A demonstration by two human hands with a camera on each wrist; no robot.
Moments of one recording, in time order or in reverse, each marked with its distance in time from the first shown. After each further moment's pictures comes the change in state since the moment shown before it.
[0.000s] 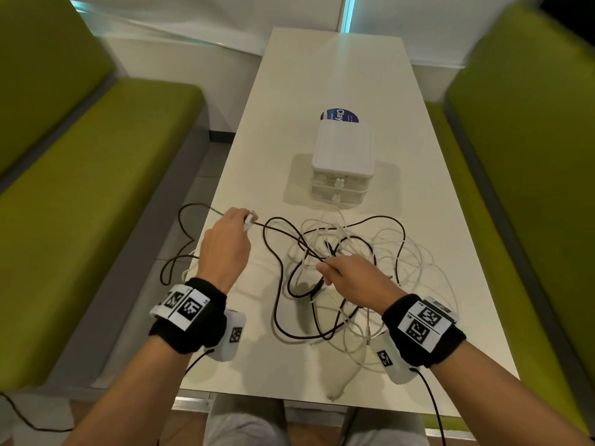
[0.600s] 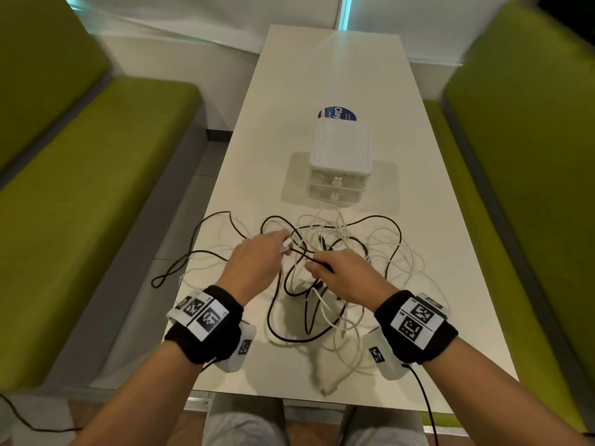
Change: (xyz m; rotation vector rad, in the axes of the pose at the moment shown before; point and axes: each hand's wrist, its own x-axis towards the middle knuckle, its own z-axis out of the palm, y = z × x) left_hand -0.016 0.029 0.020 0.144 -0.330 0.234; right_hand 0.008 -0.009 0.004 0.029 0.040 -0.084
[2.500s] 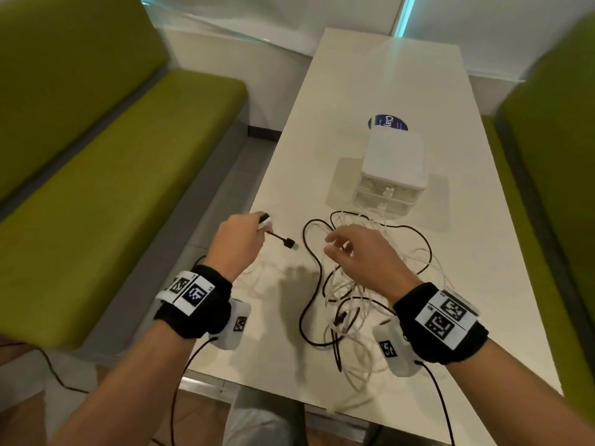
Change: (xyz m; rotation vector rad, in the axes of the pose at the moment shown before) left_hand -0.015 -0.080 -0.046 -0.102 0.110 -0.340; right_hand 0.042 -0.043 -0.006 -0.002 0.153 -0.037
